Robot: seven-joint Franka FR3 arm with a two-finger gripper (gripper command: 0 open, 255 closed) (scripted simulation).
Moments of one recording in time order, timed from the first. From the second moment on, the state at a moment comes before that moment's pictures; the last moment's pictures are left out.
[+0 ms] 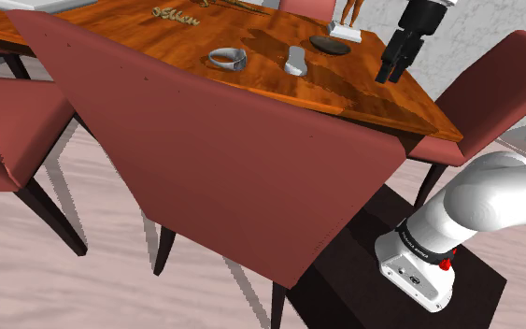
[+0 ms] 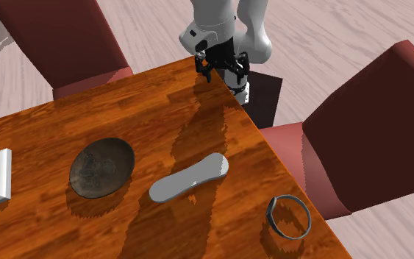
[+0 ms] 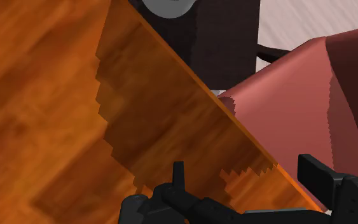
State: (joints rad) arm -0.02 -0.74 -0.06 -2.35 0.12 1.52 -0.15
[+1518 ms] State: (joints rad) arm 0.08 -0.09 0.28 -1.80 0.09 1.72 0.29
